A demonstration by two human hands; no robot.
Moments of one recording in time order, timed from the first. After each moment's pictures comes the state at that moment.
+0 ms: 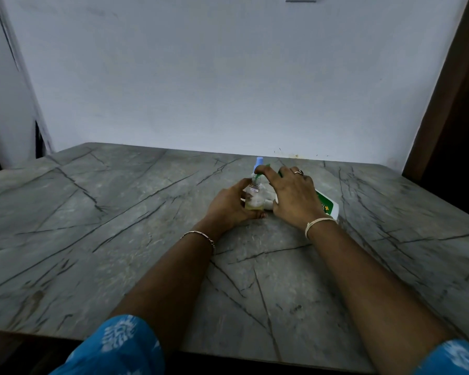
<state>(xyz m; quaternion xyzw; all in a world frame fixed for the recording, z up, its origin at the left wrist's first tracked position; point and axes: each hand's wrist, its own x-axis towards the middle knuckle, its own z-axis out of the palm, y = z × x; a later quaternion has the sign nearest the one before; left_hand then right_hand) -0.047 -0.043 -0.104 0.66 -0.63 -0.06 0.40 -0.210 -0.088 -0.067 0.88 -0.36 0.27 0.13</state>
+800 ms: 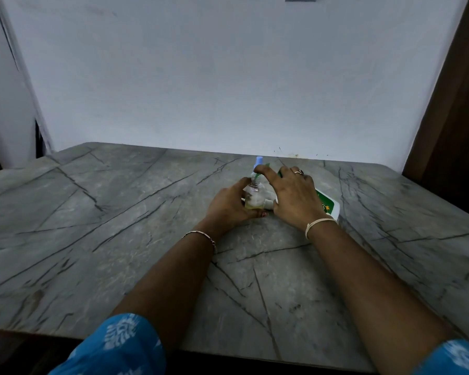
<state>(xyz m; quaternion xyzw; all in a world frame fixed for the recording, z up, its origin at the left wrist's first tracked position) -0.049 -0.043 -0.104 0.66 -0.64 -0.01 0.39 -0.211 -0.088 -0.069 0.88 -0.35 0.27 0.15</state>
